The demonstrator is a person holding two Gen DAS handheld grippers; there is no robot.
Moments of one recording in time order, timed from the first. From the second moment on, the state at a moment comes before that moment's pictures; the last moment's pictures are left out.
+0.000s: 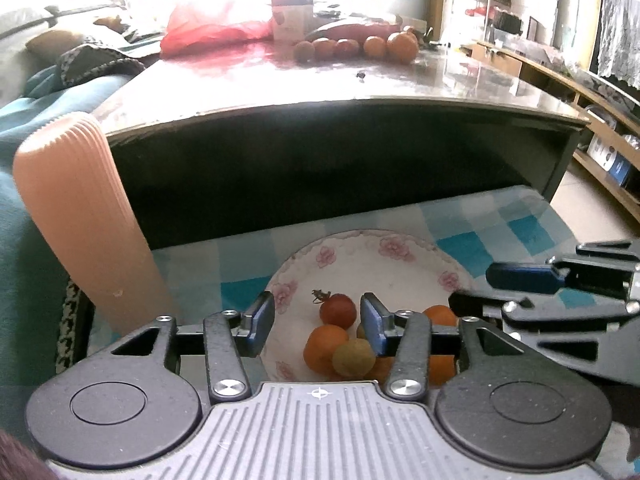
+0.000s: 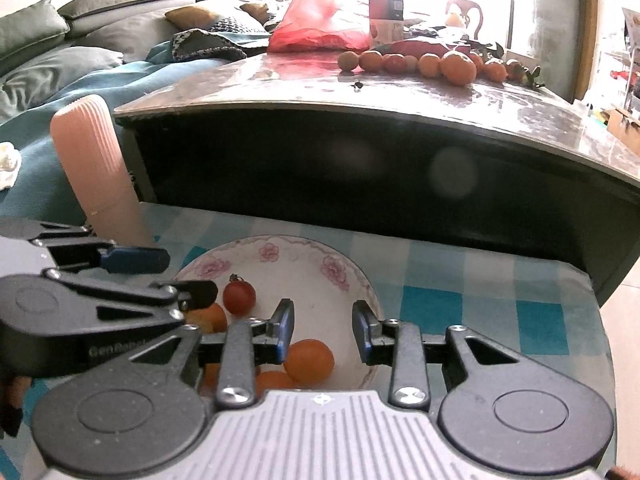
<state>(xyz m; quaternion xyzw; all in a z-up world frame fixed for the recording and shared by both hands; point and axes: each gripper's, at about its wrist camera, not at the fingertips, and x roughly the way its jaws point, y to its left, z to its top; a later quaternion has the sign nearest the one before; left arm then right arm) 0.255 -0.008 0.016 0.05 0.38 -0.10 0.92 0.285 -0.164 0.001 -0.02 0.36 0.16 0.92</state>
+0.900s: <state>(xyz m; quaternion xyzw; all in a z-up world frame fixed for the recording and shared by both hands) 0.191 0.021 0.012 0.09 0.42 -0.14 0.89 0.208 -0.125 -0.029 -0.06 0.41 0.26 0.87</state>
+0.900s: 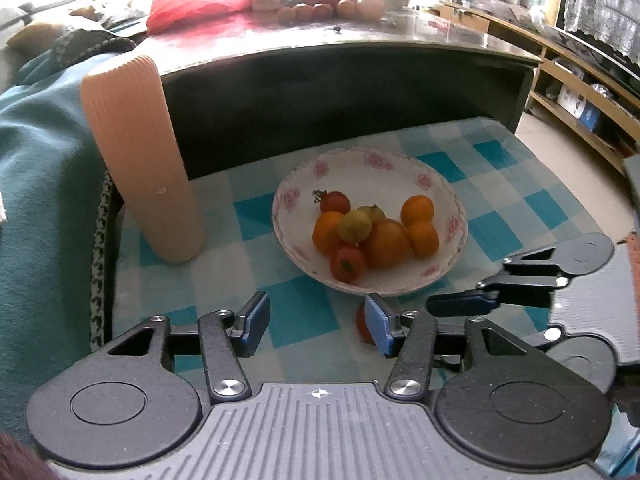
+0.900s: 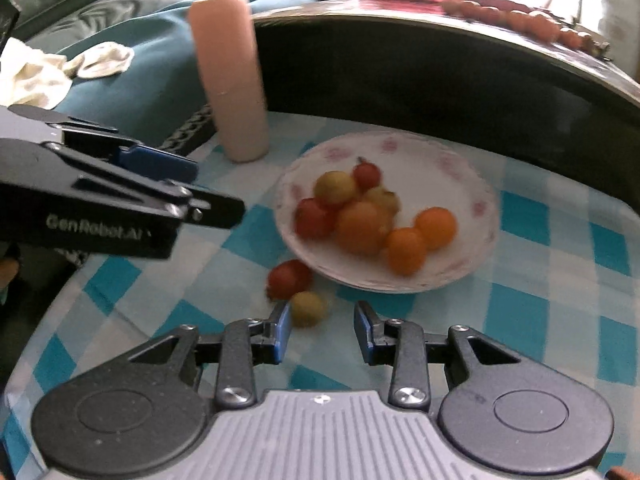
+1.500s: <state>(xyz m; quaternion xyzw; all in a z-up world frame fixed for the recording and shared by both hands) 0.197 -0.005 -0.031 0.11 0.45 -0.19 0.86 0.211 -0.124 -0.049 -0.08 0.45 0.26 0.85</state>
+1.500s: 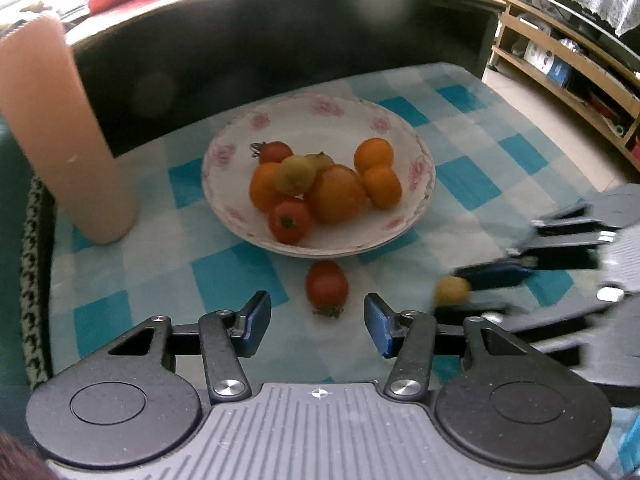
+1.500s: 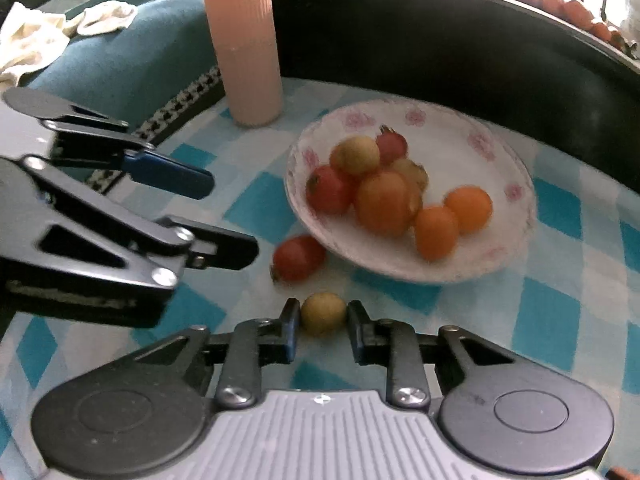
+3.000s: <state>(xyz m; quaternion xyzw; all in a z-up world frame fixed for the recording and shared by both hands) 0.119 -0.028 -0.043 0.17 0.49 -0.20 0.83 0.137 -0.182 -0.050 -0.09 0.47 0.26 0.84</state>
